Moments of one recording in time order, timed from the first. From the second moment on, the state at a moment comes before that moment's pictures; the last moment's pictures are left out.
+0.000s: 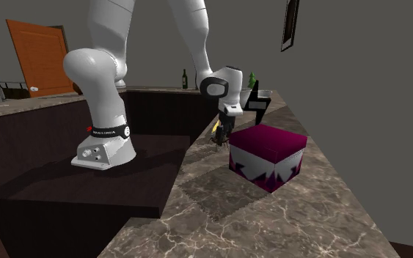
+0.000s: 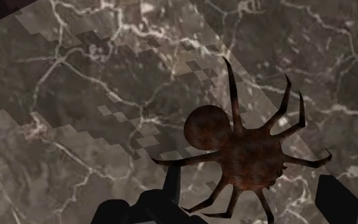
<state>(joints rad) 0.11 0.37 0.28 -2.46 0.13 2.80 0.72</state>
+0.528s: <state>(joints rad) 0.11 0.38 0.28 -2.46 0.13 2.80 0.72</state>
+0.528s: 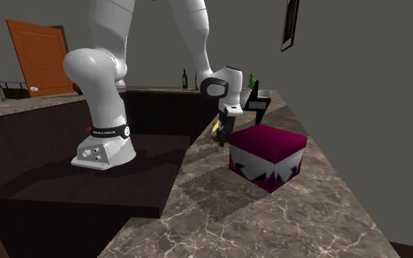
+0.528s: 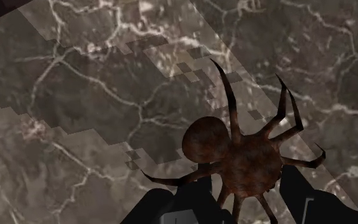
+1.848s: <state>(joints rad) 0.08 0.21 0.31 -2.48 0.17 2.66 0.70</state>
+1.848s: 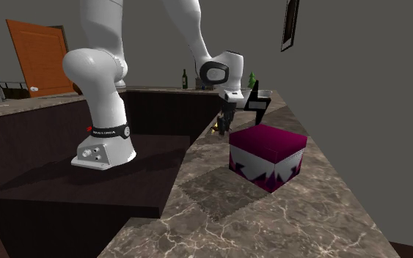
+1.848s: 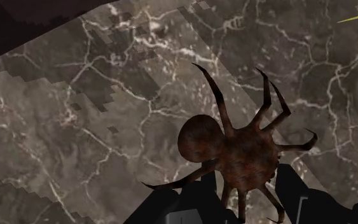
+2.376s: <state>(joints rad) 0.07 0.10 0.32 -2.48 0.20 2.55 0.69</state>
